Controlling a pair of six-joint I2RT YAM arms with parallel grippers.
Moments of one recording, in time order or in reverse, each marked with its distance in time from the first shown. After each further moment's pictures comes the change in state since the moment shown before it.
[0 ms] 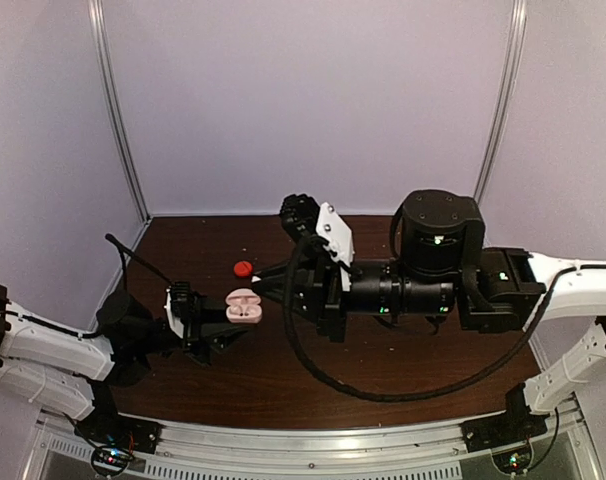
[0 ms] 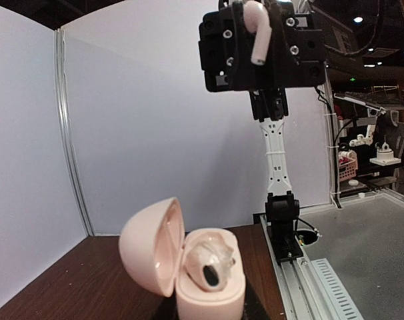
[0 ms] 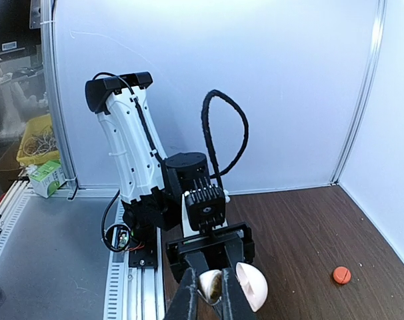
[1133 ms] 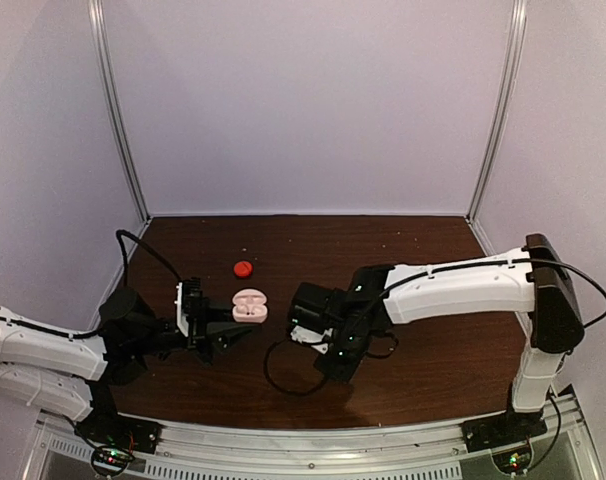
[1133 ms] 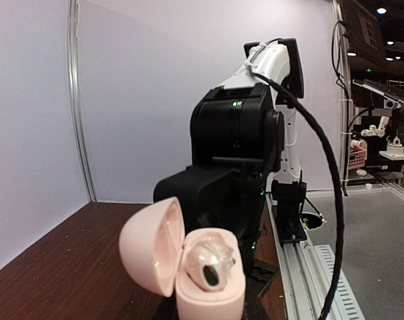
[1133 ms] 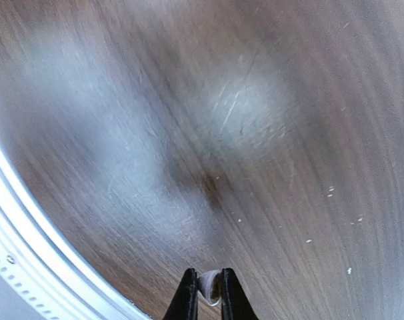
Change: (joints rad) left arm -0.018 -0.045 0.020 -0.187 -0.069 -0.015; right arm -0.184 0.562 0.123 -0.922 0.071 0.231
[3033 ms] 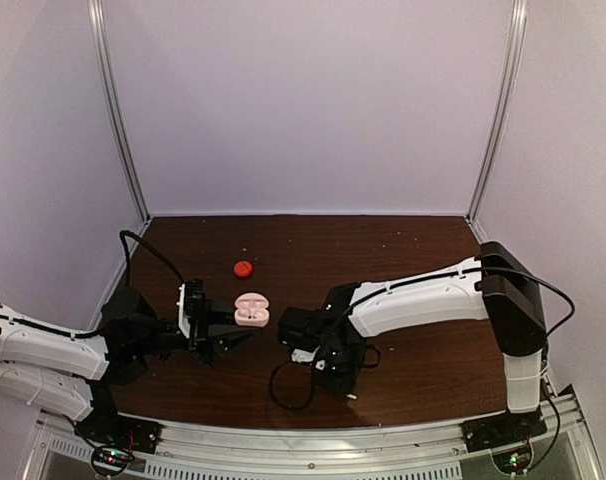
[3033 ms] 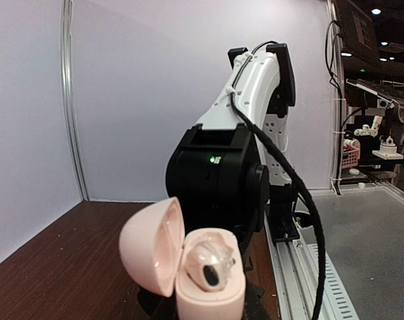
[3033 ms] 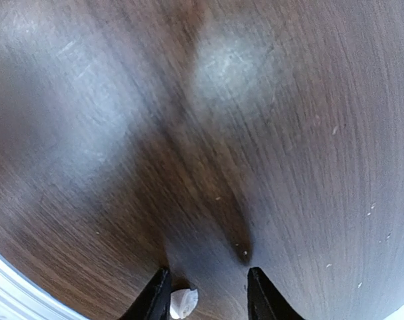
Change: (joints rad) left arm 0.000 0.002 0.000 0.001 0.023 -0.008; right arm 0.002 0.143 0.052 -0.050 0.026 -0.047
